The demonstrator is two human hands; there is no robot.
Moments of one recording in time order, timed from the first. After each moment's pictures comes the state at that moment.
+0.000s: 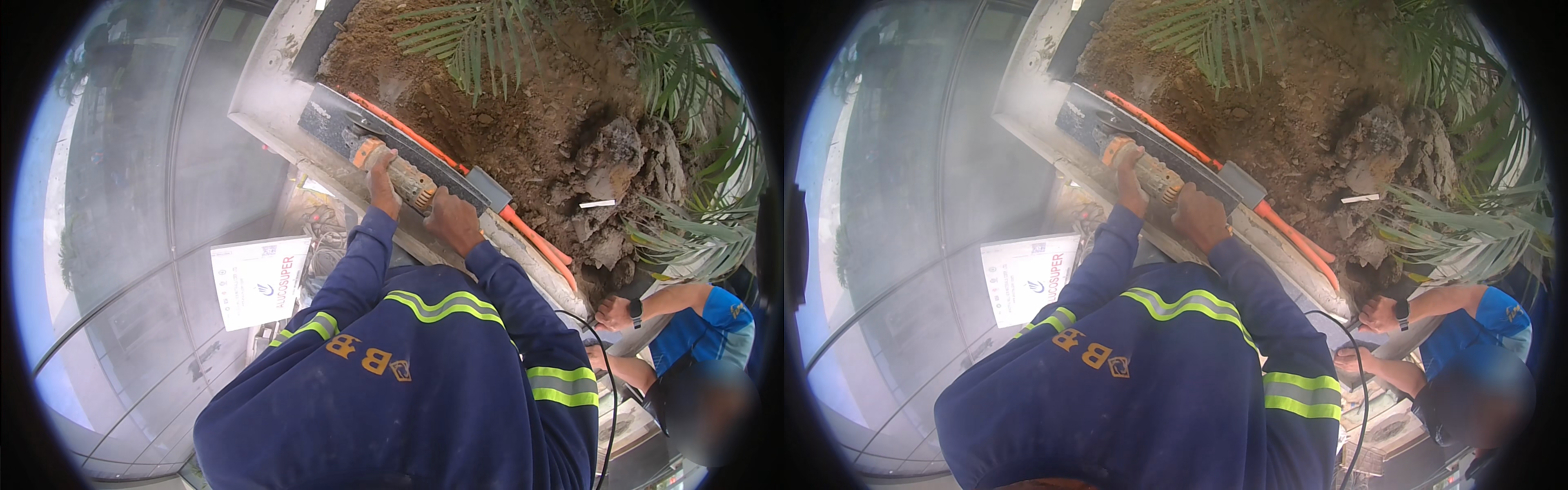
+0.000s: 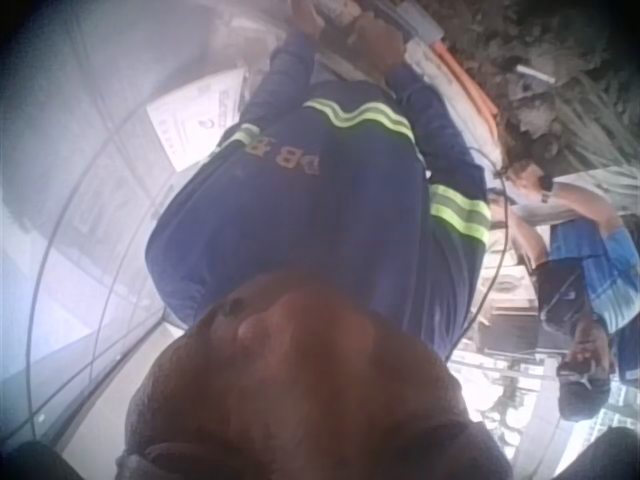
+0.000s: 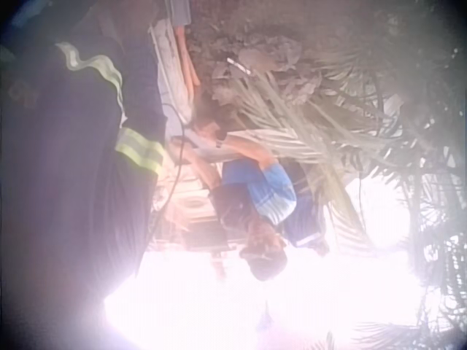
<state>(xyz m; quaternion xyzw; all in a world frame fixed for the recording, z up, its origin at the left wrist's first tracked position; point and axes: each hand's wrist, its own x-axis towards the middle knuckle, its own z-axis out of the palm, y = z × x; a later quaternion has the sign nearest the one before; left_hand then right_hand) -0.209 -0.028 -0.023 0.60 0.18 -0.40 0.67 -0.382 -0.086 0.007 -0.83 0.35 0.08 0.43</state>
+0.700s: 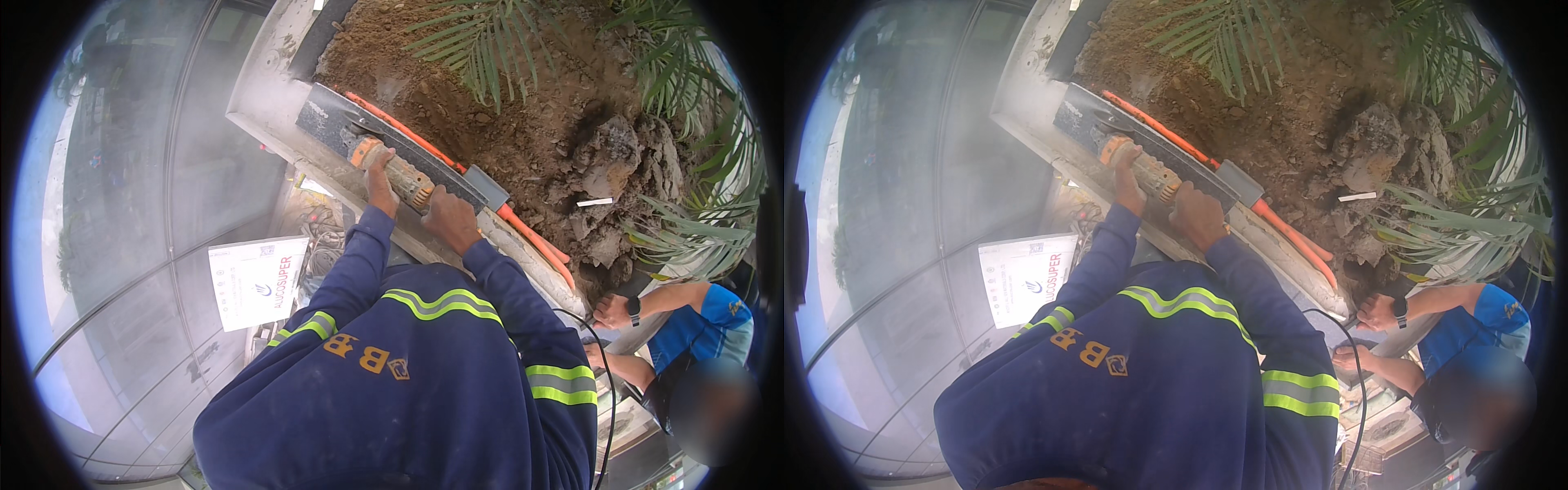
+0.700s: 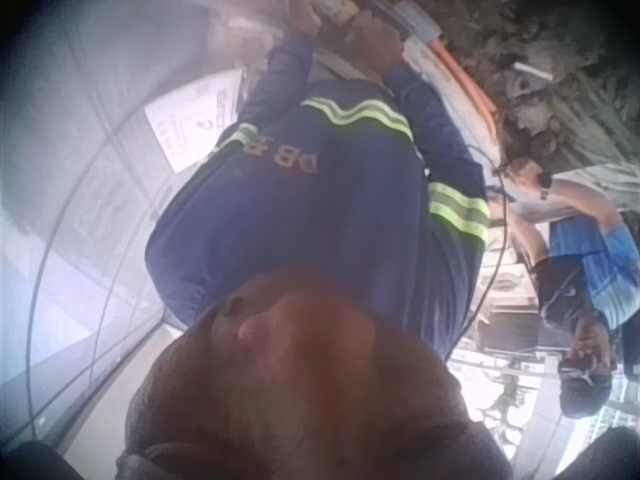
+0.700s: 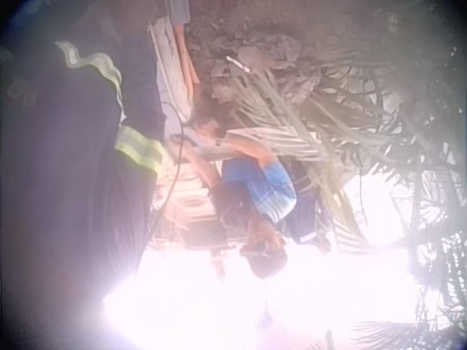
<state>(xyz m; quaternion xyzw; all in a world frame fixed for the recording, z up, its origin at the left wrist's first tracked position) -0.208 -0.029 -0.027 0.57 0.20 -0.38 0.70 -0.381 -0.088 0.016 -0.82 0.35 0.09 0.43</state>
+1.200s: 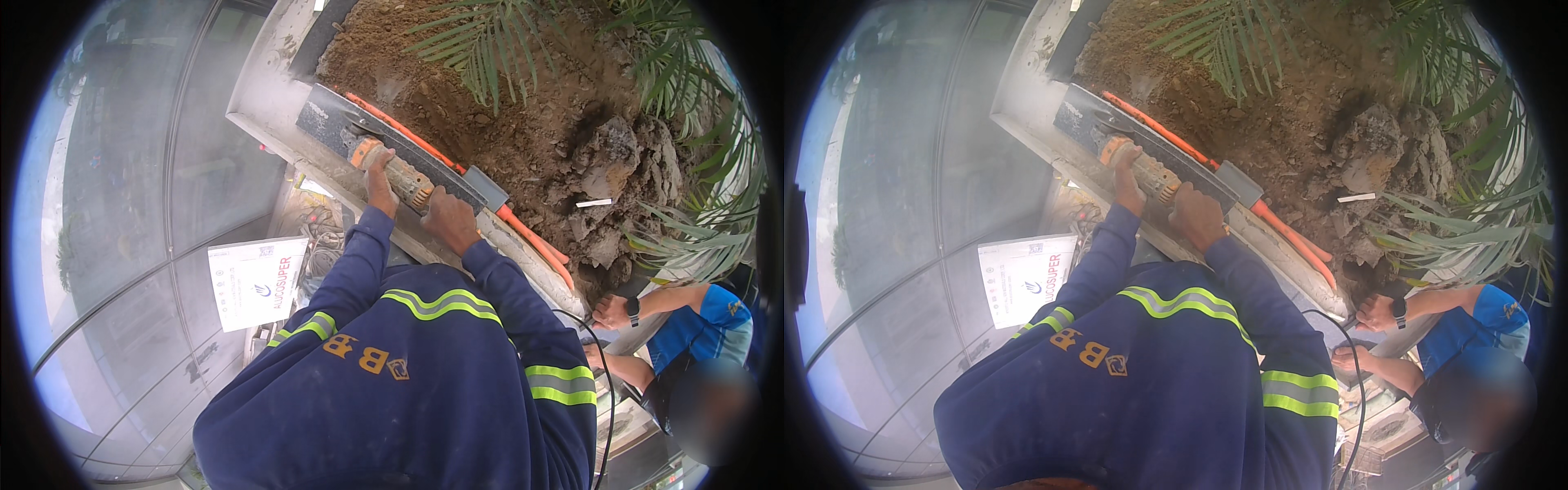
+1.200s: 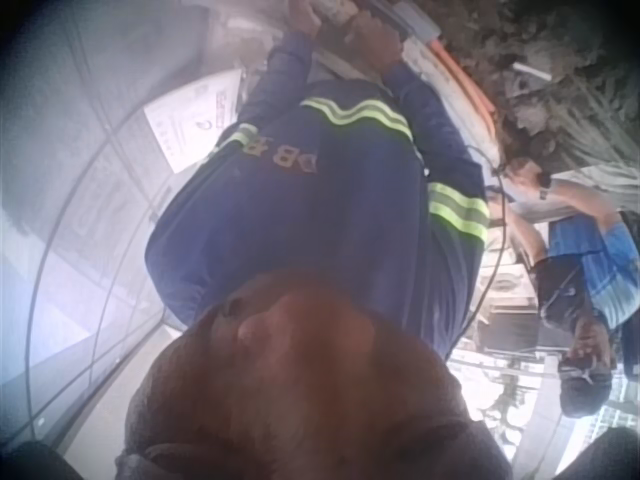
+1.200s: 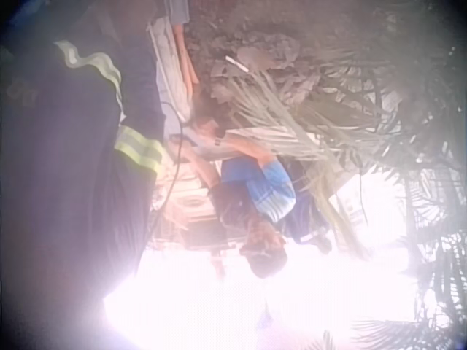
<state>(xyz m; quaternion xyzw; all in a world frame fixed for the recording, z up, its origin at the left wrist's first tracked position) -0.205 -0.025 -0.033 0.59 0.18 -0.40 0.68 -0.382 -0.087 0.015 -0.82 0.35 0.08 0.43</state>
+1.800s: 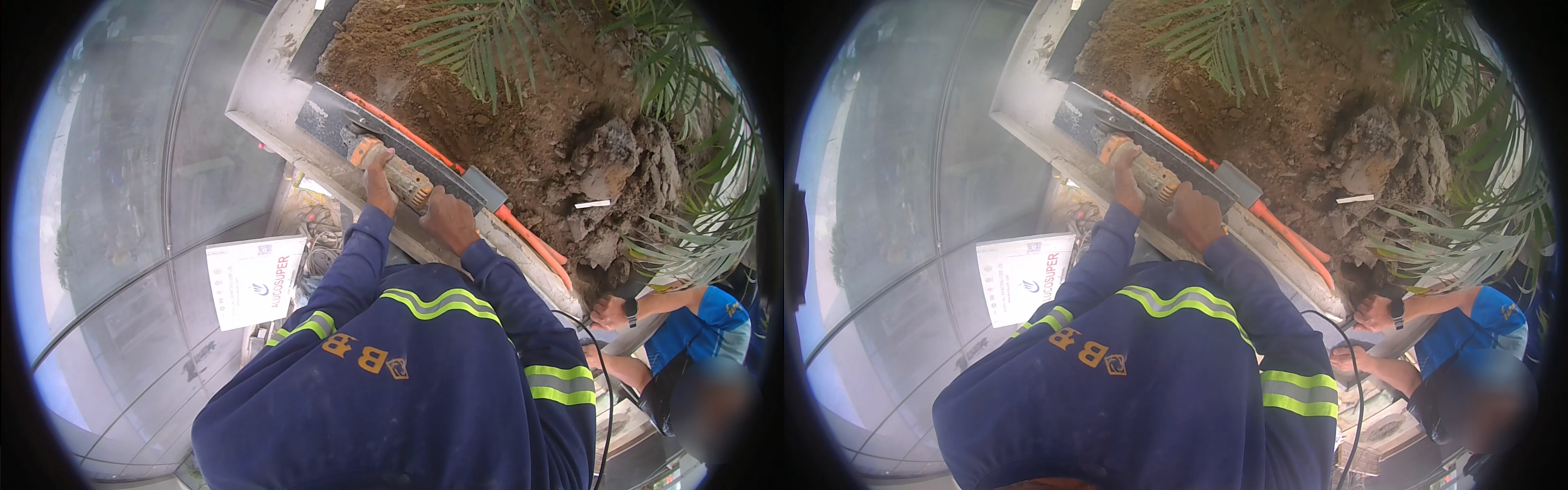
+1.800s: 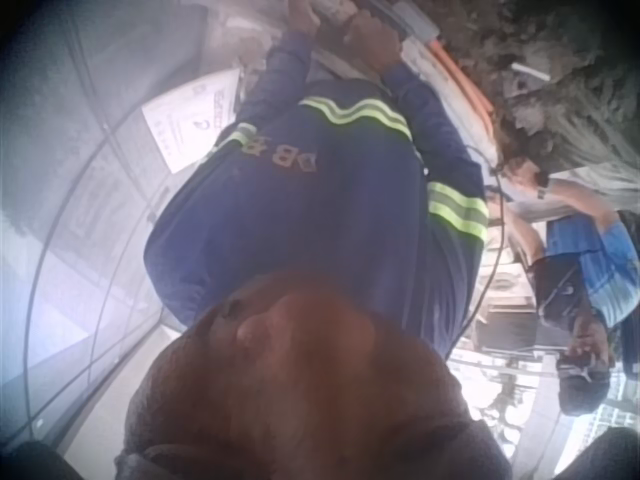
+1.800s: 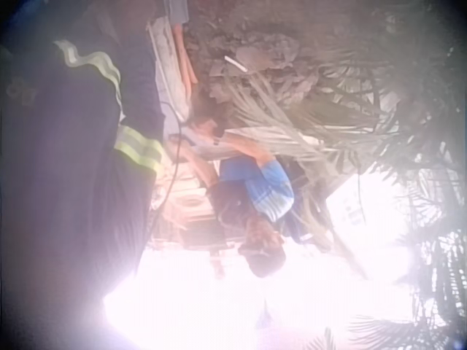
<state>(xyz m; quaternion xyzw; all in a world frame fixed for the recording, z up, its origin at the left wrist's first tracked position) -0.209 -0.029 -0.024 0.57 0.20 -0.39 0.69 -0.381 -0.087 0.018 -0.83 0.36 0.07 0.43</state>
